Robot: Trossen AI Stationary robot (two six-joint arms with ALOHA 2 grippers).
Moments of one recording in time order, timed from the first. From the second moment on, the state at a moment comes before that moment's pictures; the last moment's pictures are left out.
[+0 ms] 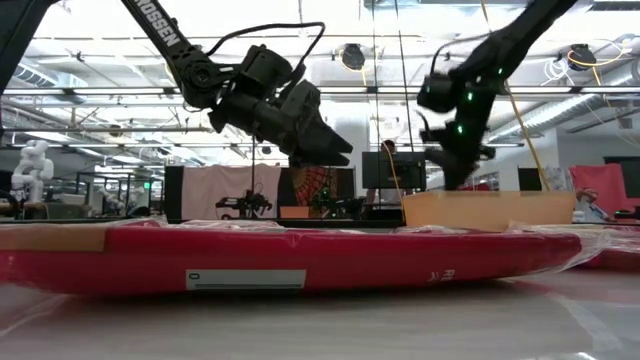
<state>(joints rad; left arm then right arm) 0.39 1.83 0.97 0.43 0.47 -0.04 -0.80 1.49 0.90 -0.48 0.22 0.04</state>
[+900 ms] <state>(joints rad) 0.38 1.60 0.77 -0.07 -0.29 0.12 -0.33 1.40 0.56 0.47 0.08 0.01</state>
